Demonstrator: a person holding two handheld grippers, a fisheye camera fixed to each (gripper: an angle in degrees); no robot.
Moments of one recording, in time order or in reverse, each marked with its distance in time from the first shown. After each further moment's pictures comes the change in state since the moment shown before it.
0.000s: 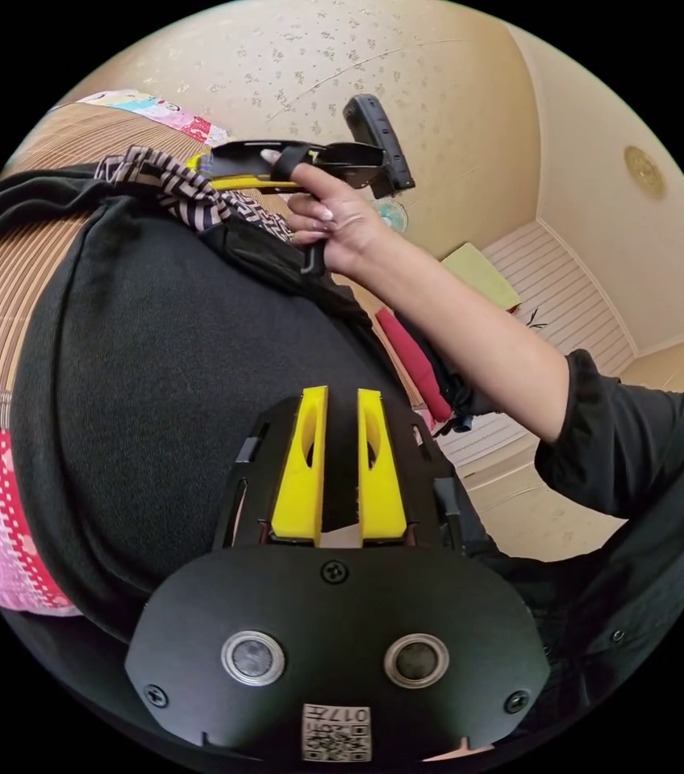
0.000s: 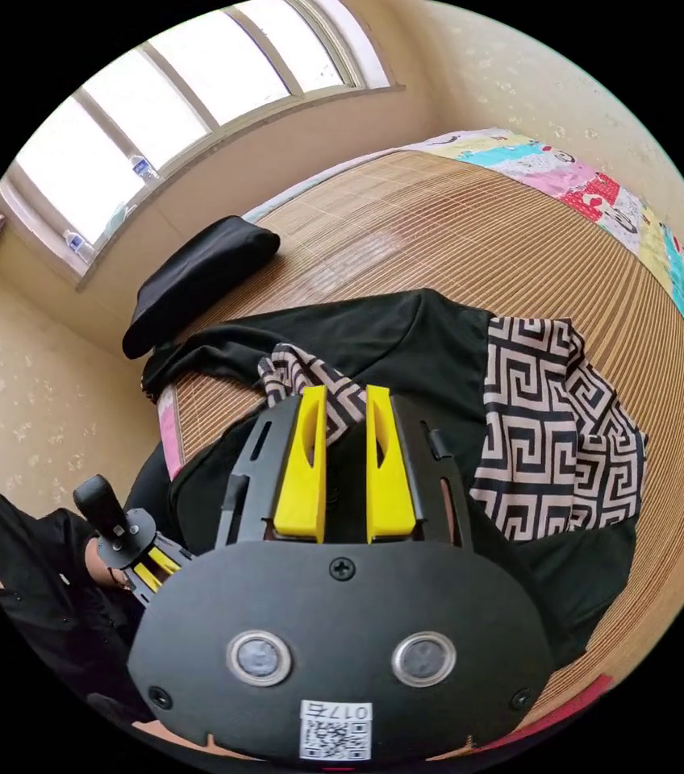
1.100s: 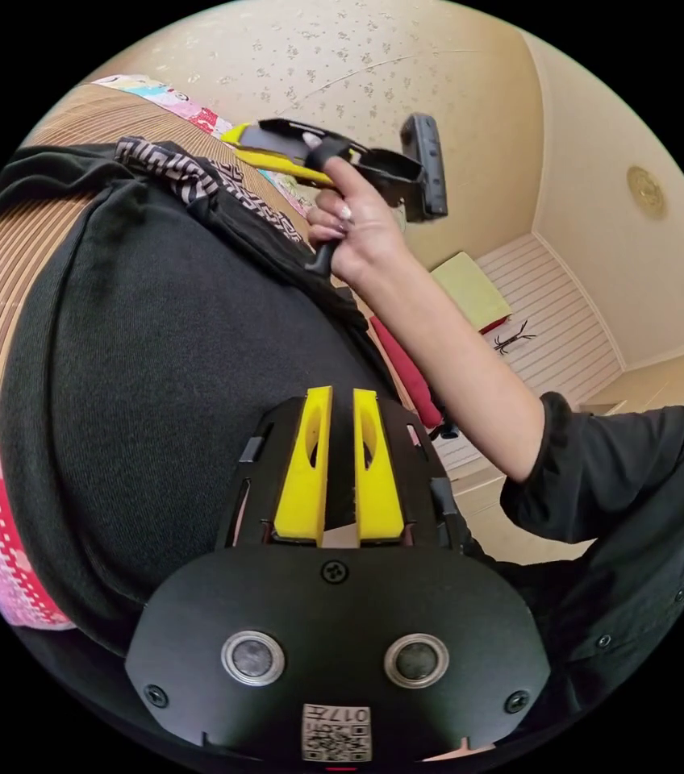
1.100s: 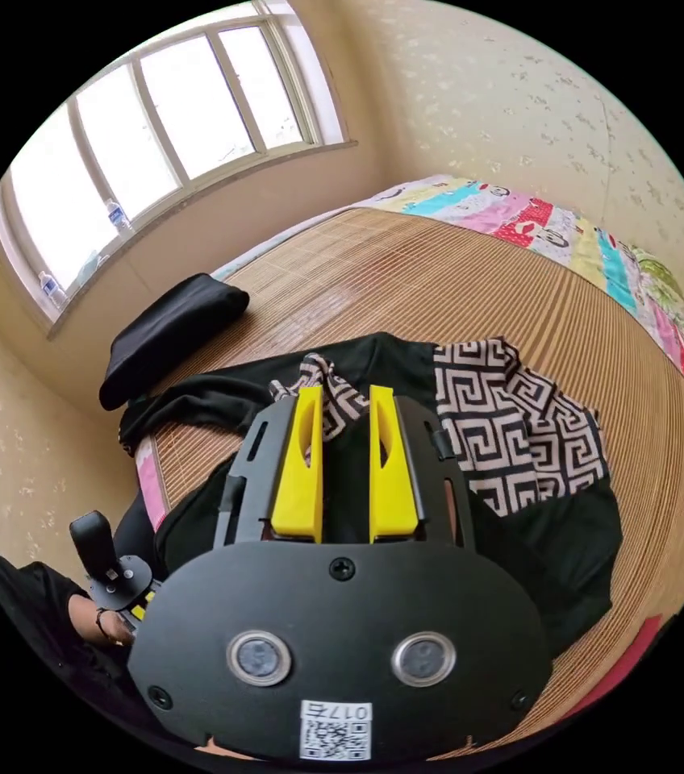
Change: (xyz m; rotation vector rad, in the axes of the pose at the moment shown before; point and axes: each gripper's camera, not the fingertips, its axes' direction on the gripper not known) left arm 0.029 0.010 -0.010 0.009 0.062 -0.048; right arm -0.038 0.024 -0.047 0.298 0.187 0.192
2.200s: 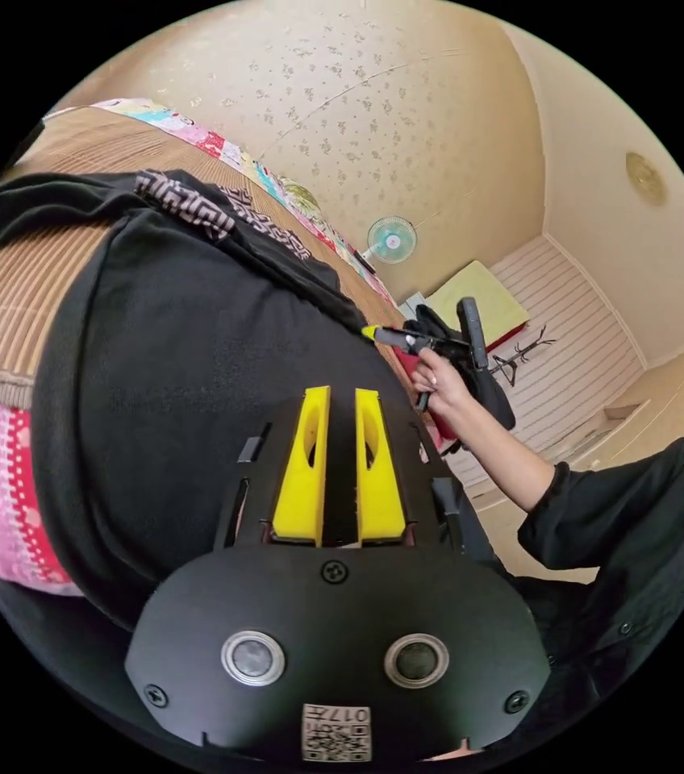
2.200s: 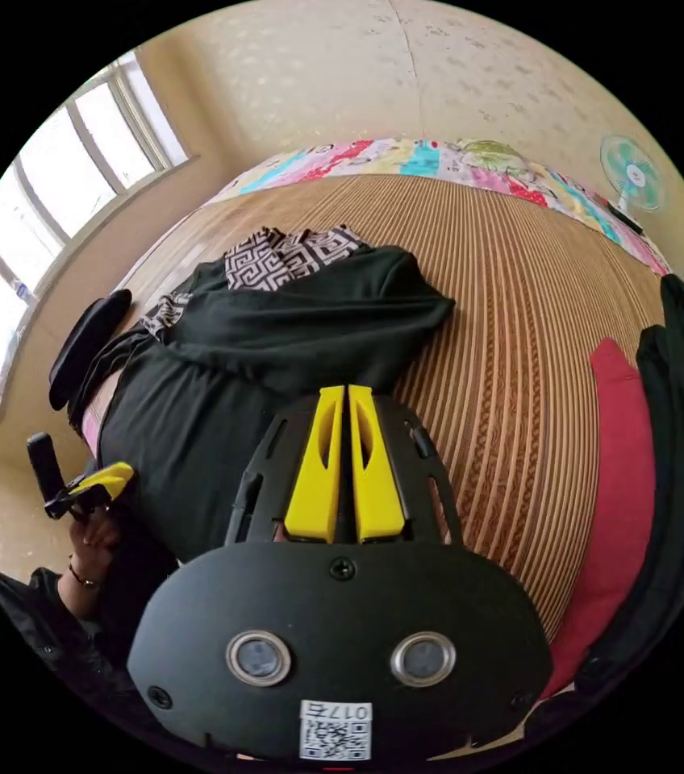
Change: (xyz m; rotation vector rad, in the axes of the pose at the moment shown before) left arm 0.050 0.010 -0.064 0.141 -0.160 0.004; right arm 0.068 0.157 -0.085 -0.147 0.164 0.327
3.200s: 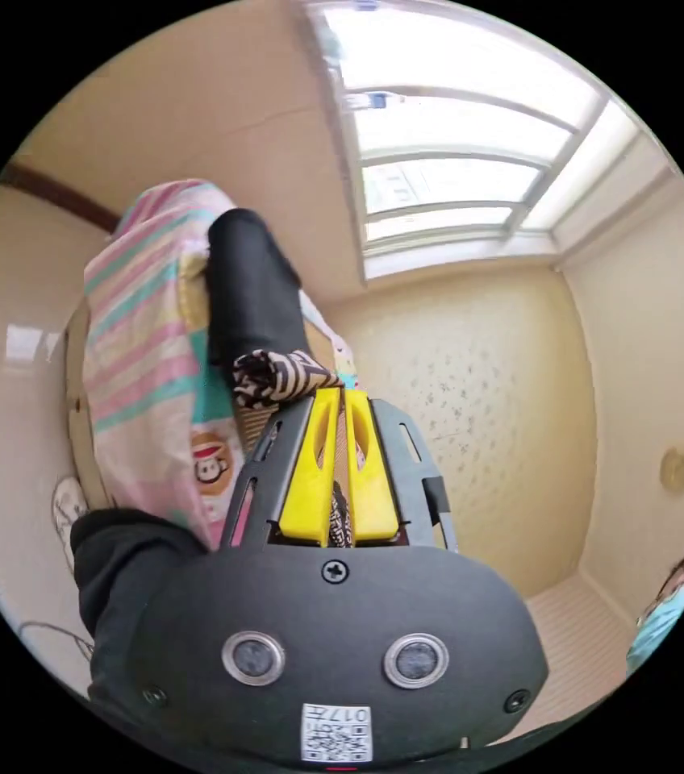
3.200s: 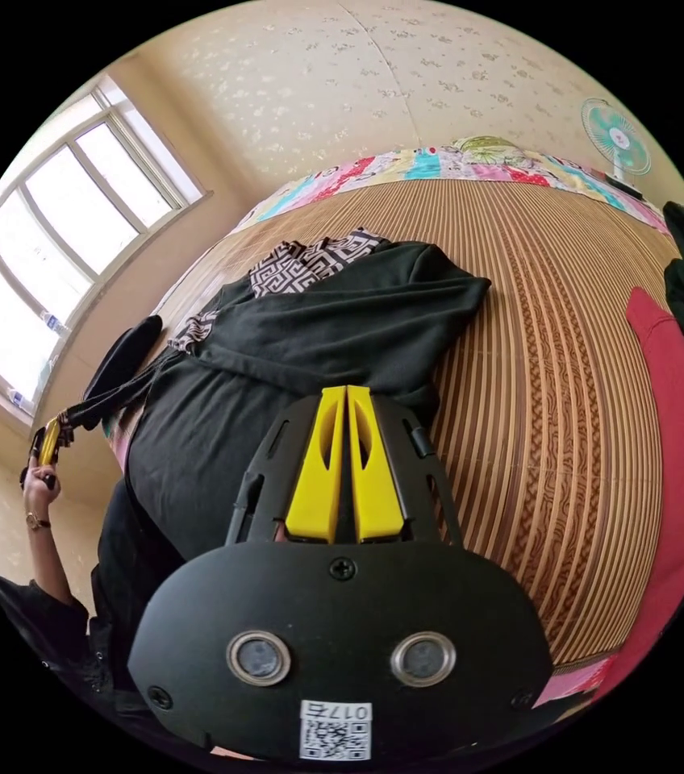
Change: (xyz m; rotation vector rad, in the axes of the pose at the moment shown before) left arm -0.003 0.054 -0.249 0.975 -0.215 -0.498; right arm 0.033 0.025 -0.022 0.155 -0.147 0.066
